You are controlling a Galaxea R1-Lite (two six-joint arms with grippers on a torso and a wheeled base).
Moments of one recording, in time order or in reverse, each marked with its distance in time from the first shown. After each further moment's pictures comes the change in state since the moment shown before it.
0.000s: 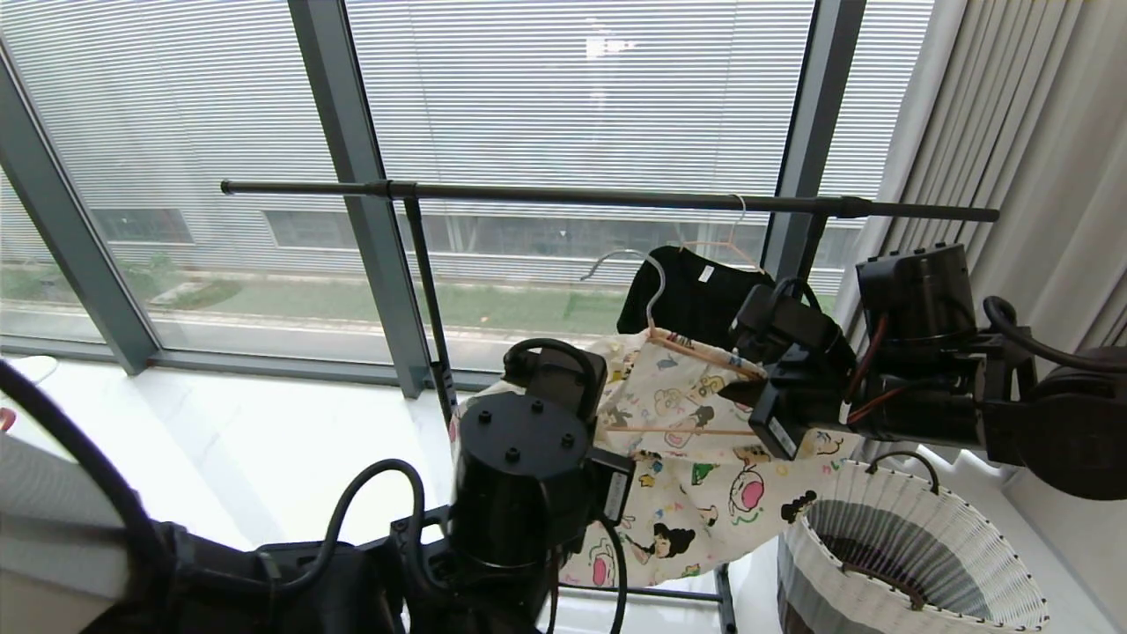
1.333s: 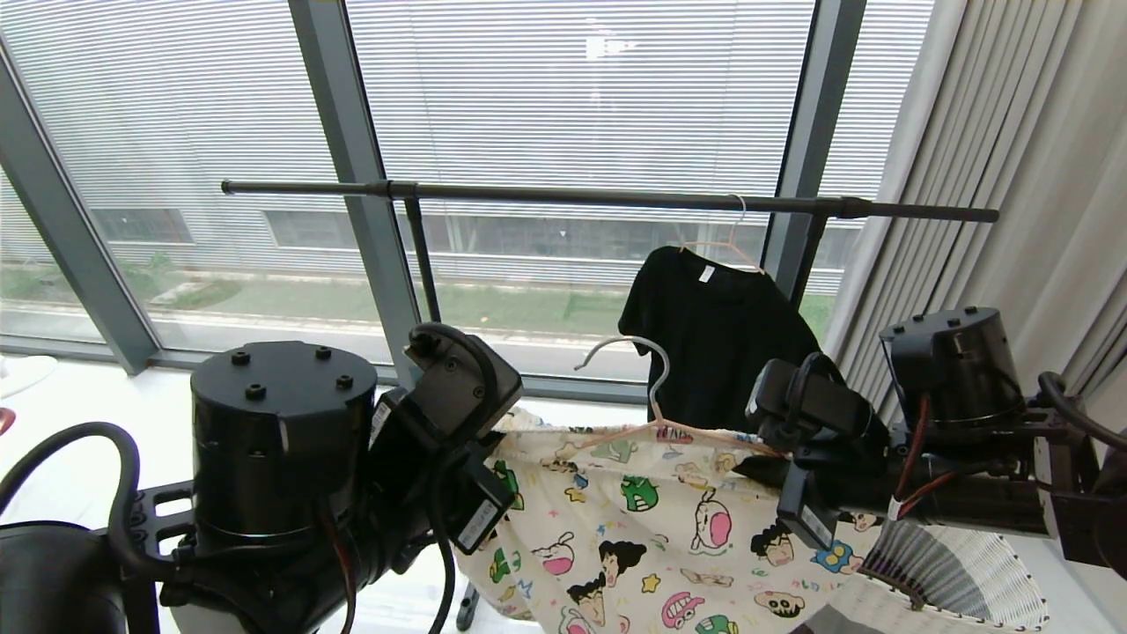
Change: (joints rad) left arm 0.138 -0.322 0.078 0.322 -0.266 0.352; right arm 0.071 -0.101 0.197 -0.002 0.014 0.001
